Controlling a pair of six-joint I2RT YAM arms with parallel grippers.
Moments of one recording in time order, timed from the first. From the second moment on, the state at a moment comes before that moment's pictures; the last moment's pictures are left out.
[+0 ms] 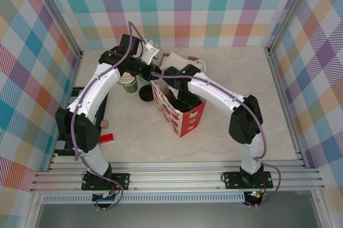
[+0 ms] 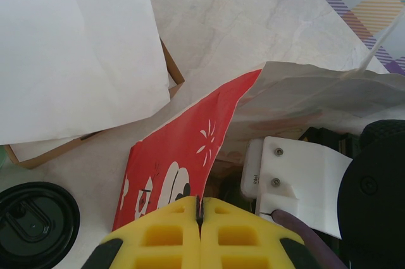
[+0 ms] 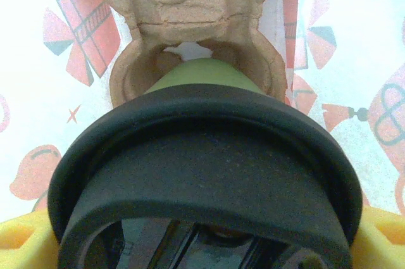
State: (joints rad) left arm -0.36 1.73 1.77 -0.95 0.56 0.13; right arm 0.80 1.99 1.86 -1.44 -0.02 0.27
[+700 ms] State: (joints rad) left arm -0.36 1.73 1.77 -0.95 0.56 0.13; right arm 0.79 1.99 1.80 -1.40 -0.02 0.27
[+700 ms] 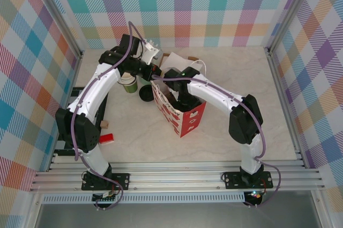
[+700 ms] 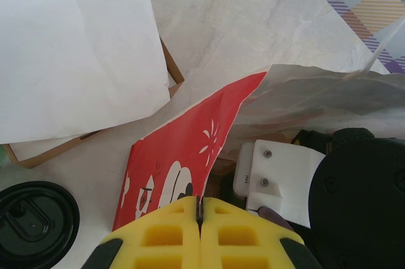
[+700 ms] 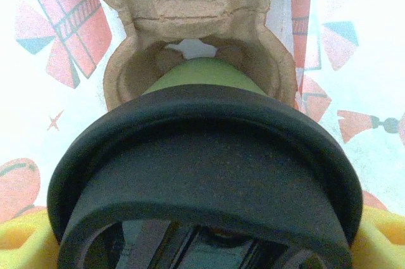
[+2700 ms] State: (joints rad) left arm -0.36 1.73 1.77 -0.95 0.57 0.13; right arm 0.79 1.96 1.72 -1.29 -0.03 0.26
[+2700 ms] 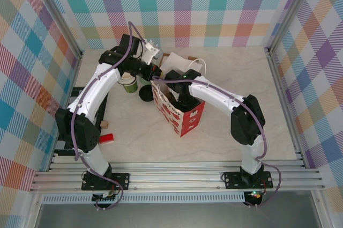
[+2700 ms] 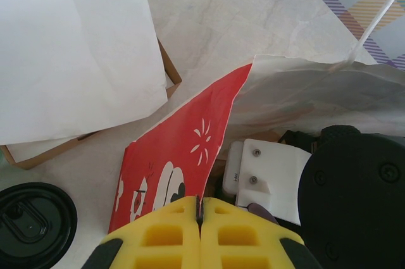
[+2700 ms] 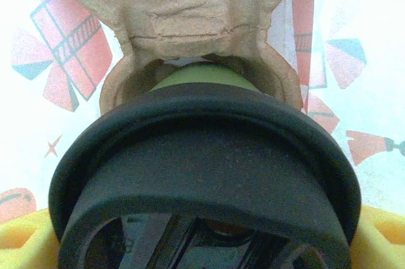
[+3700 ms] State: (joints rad) left arm -0.36 1.73 1.77 -0.95 0.57 0.13; right arm 0.79 1.94 1.68 -1.24 -0.03 0.25
